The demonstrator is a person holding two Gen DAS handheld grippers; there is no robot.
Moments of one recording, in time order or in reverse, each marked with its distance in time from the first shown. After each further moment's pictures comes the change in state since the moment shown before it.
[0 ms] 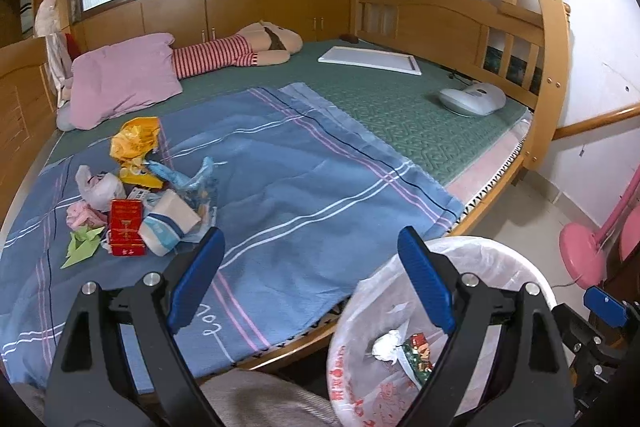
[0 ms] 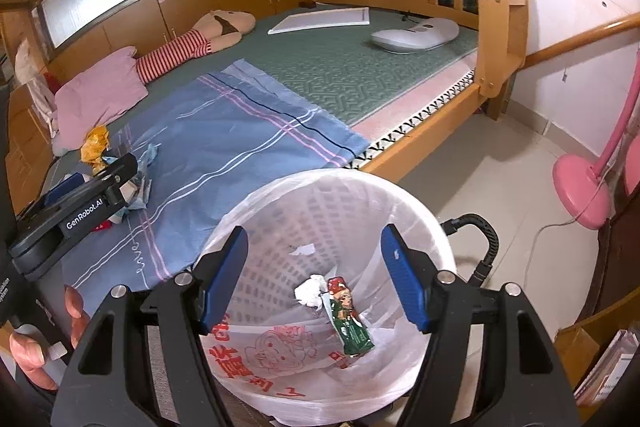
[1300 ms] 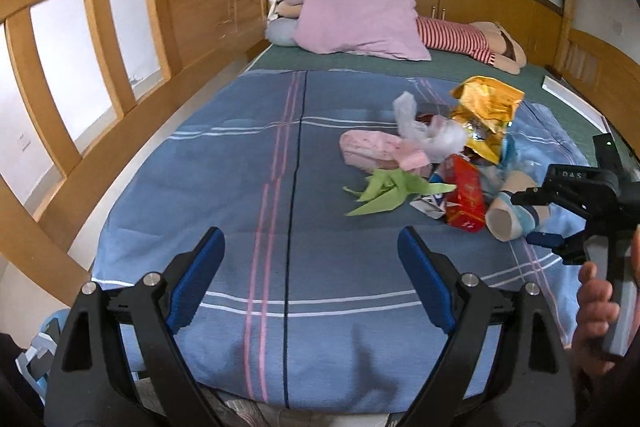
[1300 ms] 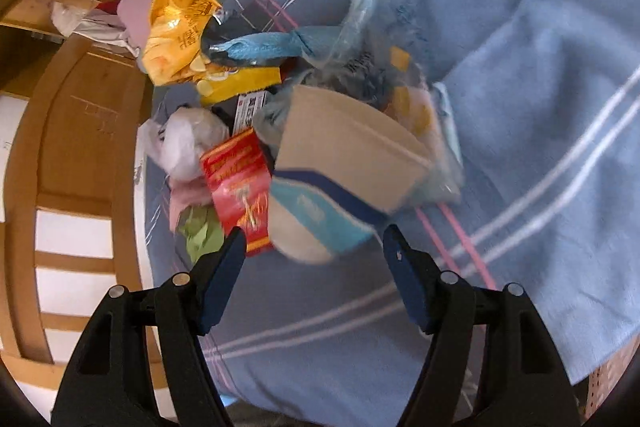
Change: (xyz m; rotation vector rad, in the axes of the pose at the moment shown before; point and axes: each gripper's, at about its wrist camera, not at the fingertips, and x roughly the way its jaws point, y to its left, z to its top) left arm -0.030 0.332 -0.083 -0.408 0.088 0.529; right arm 0.272 0.318 0.025 0.099 0.650 0.532
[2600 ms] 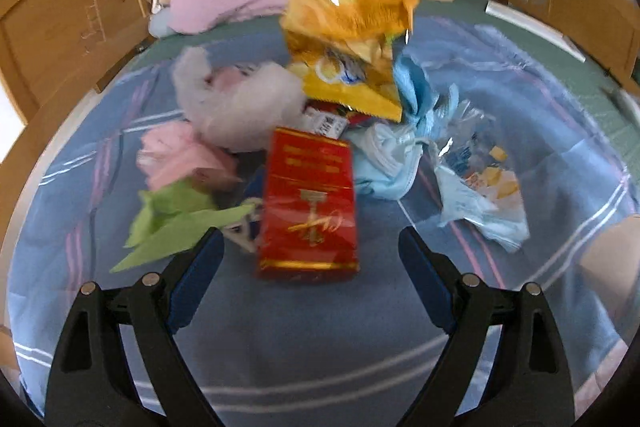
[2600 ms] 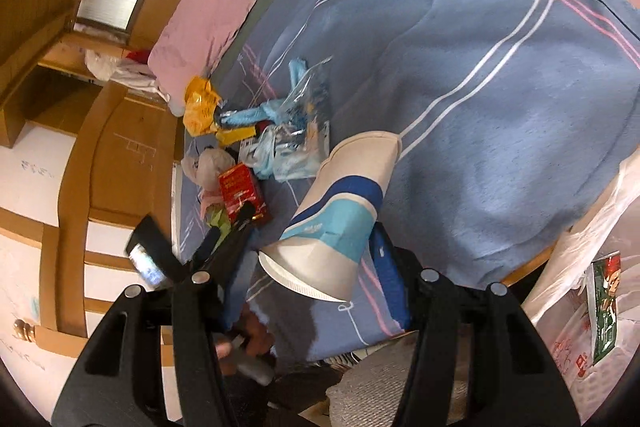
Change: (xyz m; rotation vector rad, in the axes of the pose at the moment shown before) left arm 0.125 -0.194 0.002 0.249 0.120 -0.122; right arm -0.140 -0.100 -0.028 0.051 -0.125 0.138
